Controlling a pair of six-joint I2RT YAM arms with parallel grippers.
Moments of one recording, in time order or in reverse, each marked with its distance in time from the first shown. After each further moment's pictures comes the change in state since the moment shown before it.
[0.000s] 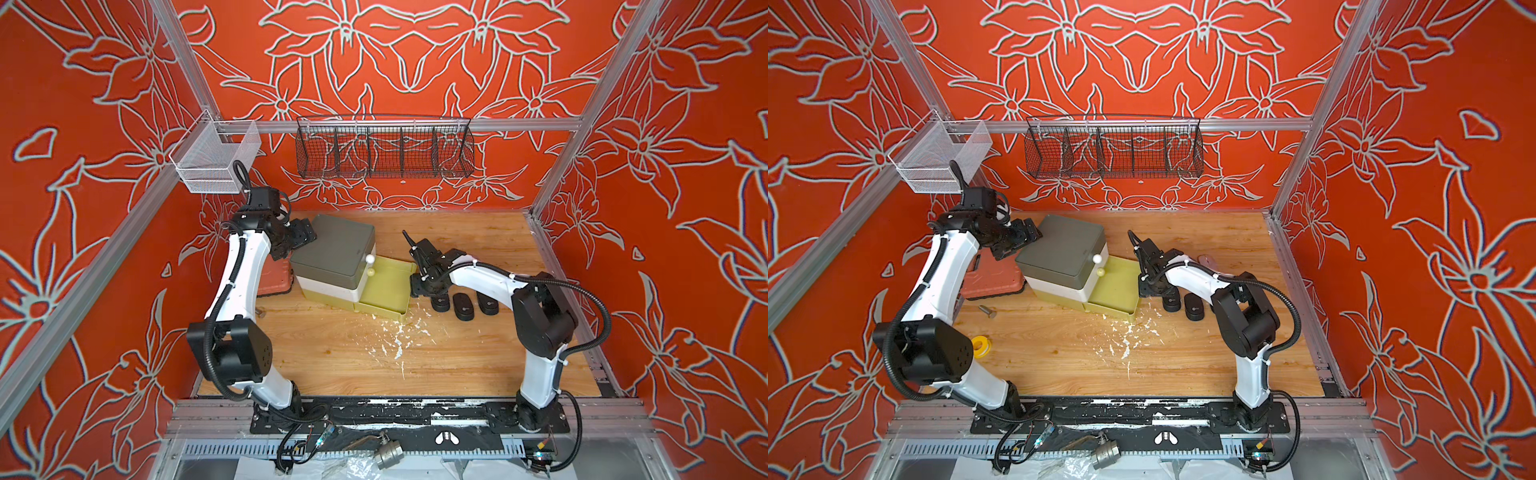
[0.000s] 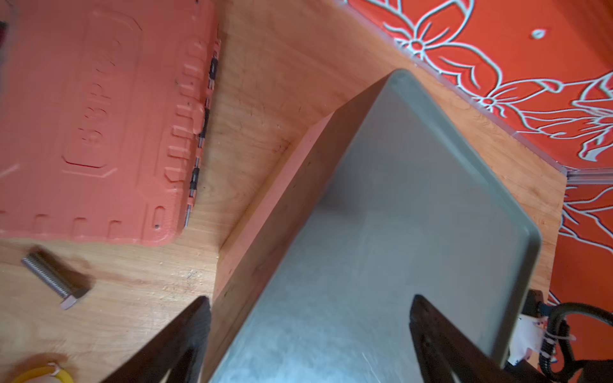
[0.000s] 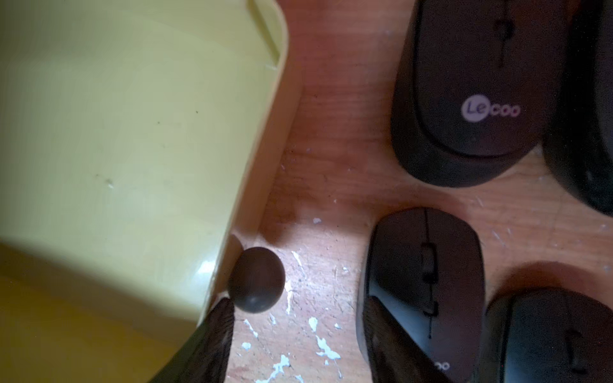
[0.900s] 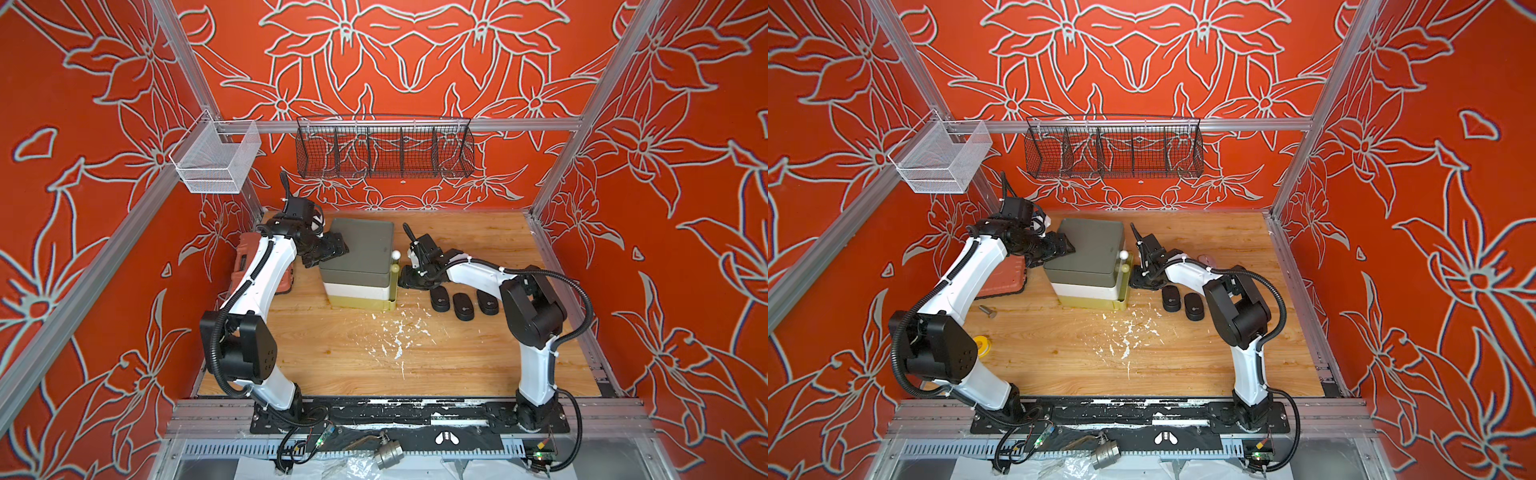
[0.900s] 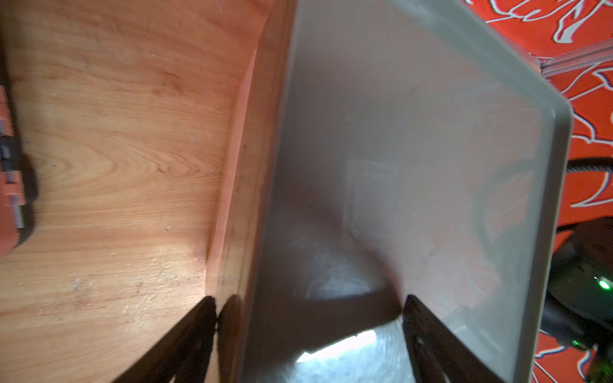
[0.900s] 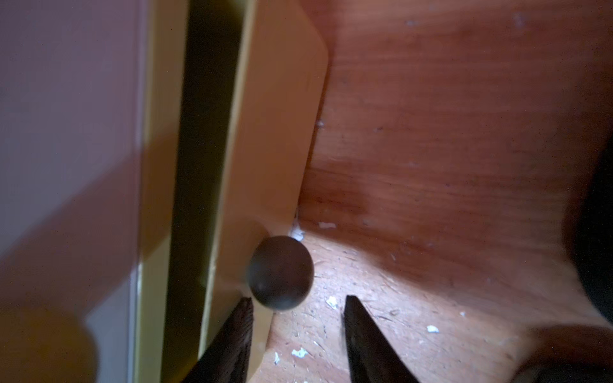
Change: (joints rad) left arm -0.208 -0.017 -0.138 0.083 0.108 -0.002; right arm -0.060 0.081 -0.020 0.276 -0.295 0.037
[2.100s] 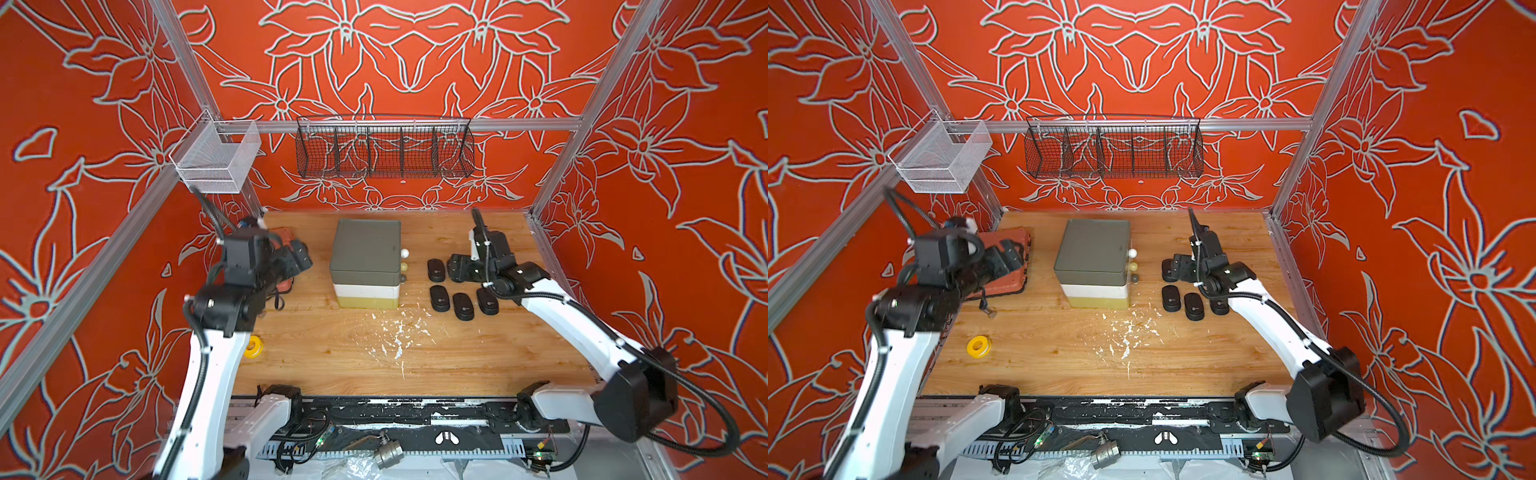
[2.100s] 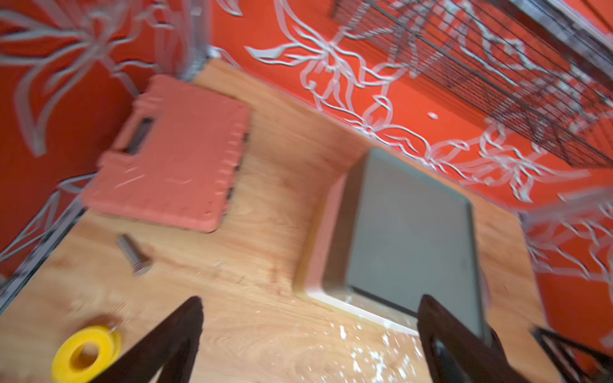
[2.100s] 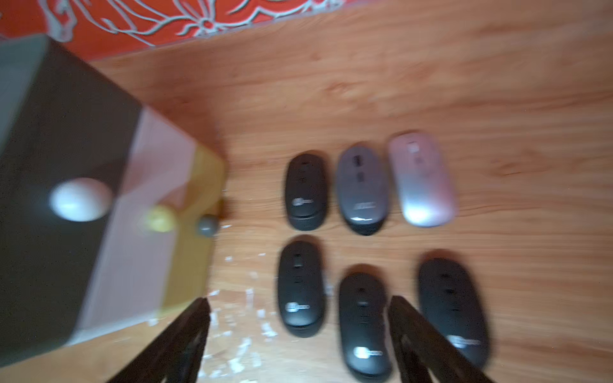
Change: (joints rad) left arm 0.027 -0.715 -0.293 0.007 -0.509 -0.164; right arm -0.177 -0.726 -0.338 -0.102 0.465 -0.152
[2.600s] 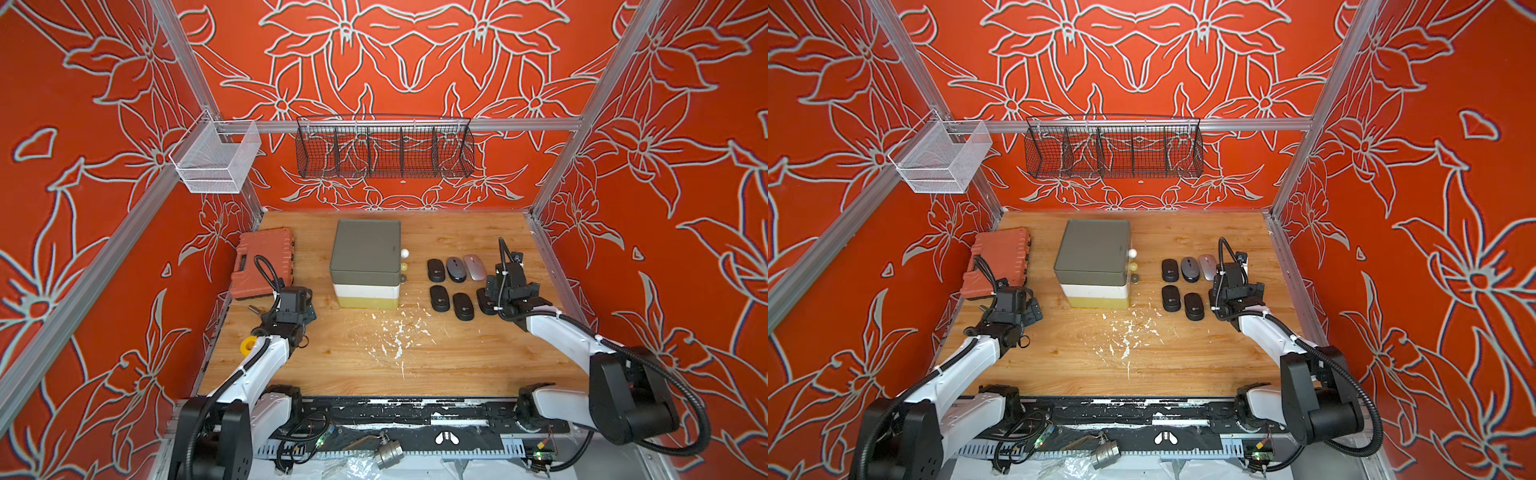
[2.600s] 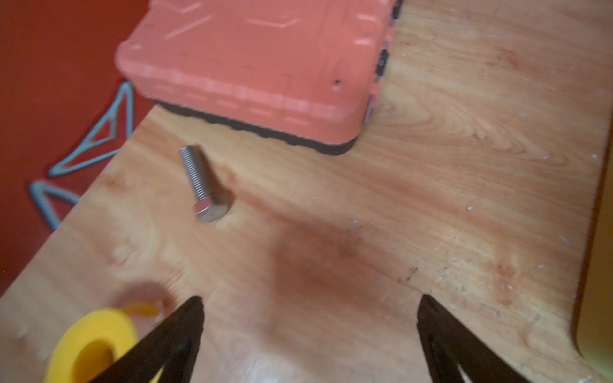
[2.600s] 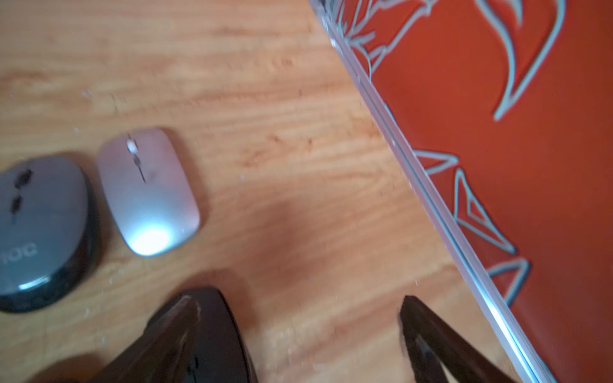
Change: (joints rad) left arm 0.011 0.178 -0.837 0.833 -0.263 0.213; right arm -0.215 0.017 -0.462 0.546 0.357 -0.231
